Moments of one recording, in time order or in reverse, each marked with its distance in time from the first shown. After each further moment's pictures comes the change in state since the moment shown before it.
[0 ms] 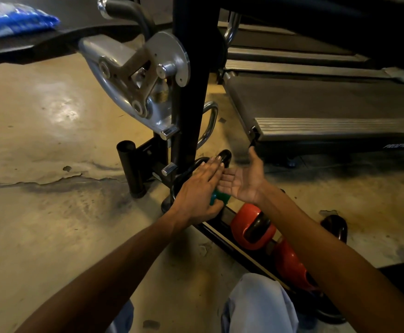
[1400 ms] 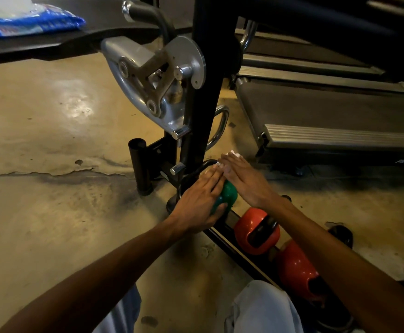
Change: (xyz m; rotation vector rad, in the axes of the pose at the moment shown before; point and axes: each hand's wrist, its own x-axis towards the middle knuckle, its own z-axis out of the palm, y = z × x) left_hand -0.024 -0.003 0.007 0.083 -0.040 -0.002; right_hand -0.011 -0.002 -0.006 -1.651 0.043 -0.769
